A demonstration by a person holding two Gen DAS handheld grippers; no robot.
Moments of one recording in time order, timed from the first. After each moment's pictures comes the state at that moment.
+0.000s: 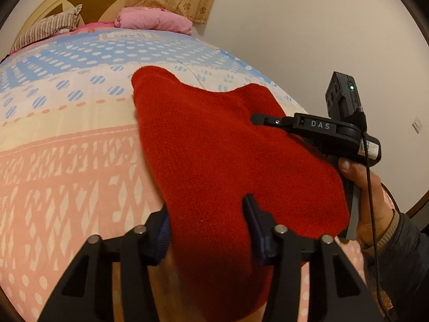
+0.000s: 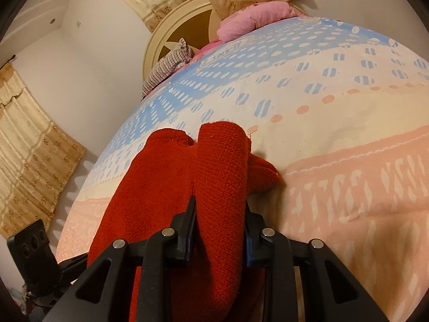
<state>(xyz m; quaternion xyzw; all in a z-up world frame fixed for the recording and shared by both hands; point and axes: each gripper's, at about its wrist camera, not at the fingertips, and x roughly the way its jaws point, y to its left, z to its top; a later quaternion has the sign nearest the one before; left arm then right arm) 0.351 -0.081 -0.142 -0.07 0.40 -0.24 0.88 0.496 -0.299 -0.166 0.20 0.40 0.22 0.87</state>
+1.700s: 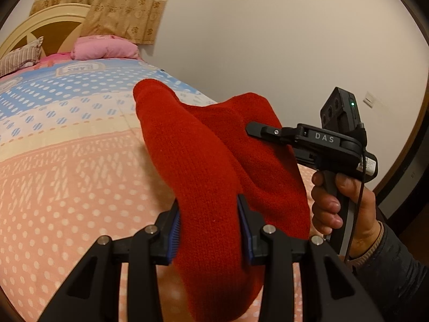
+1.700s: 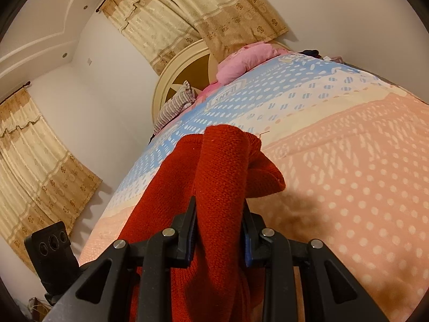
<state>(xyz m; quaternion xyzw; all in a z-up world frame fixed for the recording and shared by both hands) 0.225 -0.147 -0.081 -0.04 0.34 -0.35 0.87 0.298 -0.380 -0.084 0.26 0.31 0.19 0.90</state>
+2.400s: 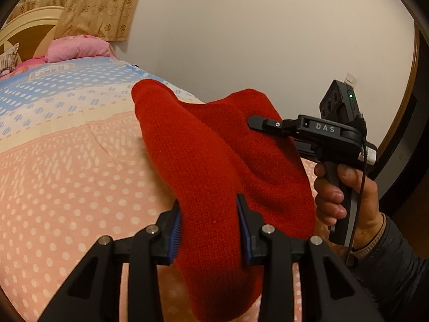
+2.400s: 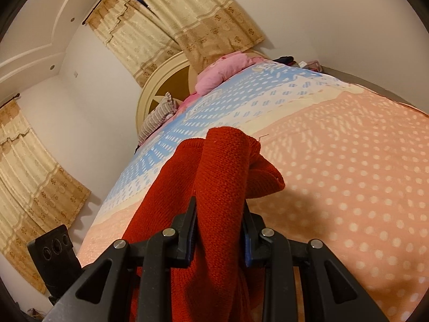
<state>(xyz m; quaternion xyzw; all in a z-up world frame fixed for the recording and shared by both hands) 0.197 -0.204 -0.093 -0.02 0.34 -0.40 0.85 0.237 -0.448 -0.086 0.27 0.30 0.14 0.90</state>
